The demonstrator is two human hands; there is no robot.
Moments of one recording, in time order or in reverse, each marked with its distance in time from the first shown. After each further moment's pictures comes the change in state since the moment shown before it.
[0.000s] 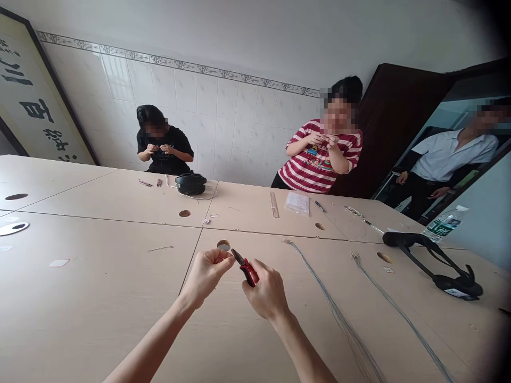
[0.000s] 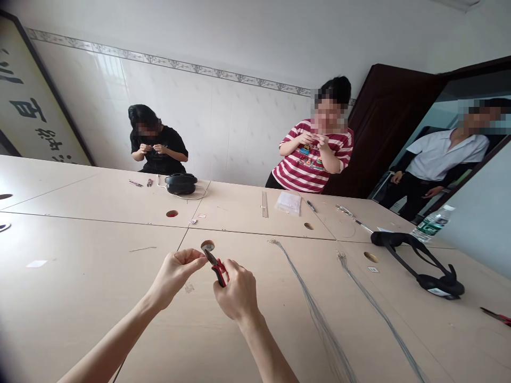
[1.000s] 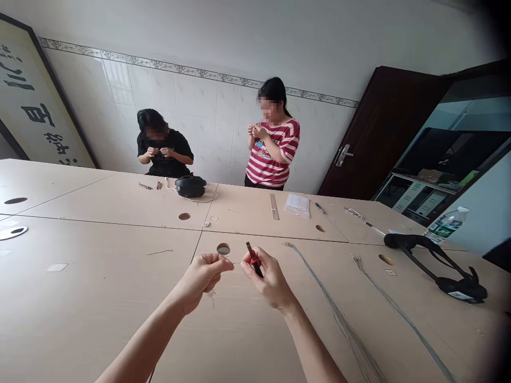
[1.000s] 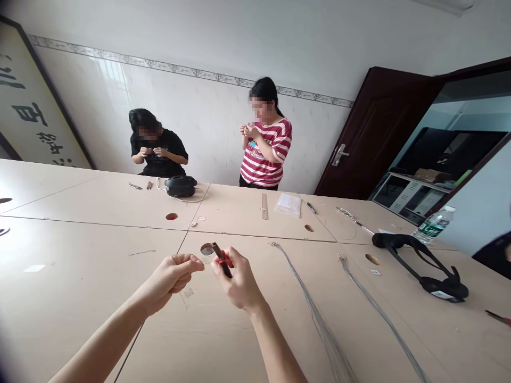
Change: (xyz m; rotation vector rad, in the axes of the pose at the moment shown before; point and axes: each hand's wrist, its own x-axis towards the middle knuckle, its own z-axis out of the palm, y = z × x) left_hand 0.001 0.012 -0.017 -0.178 -0.212 -0.225; right_hand 0.025 -0.006 -0.026 0.588 -0.162 -0.020
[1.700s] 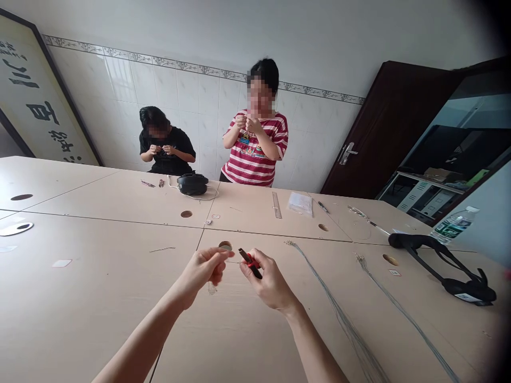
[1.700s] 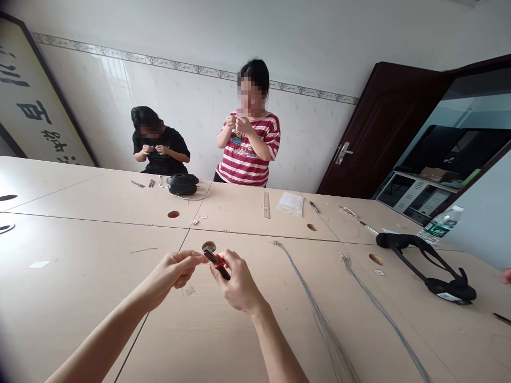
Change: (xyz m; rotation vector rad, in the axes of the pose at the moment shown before) left_hand 0.003 -0.003 -0.004 -0.010 -0.024 0.083; right_hand 0.000 0.002 0.004 -0.132 -0.068 -0.047
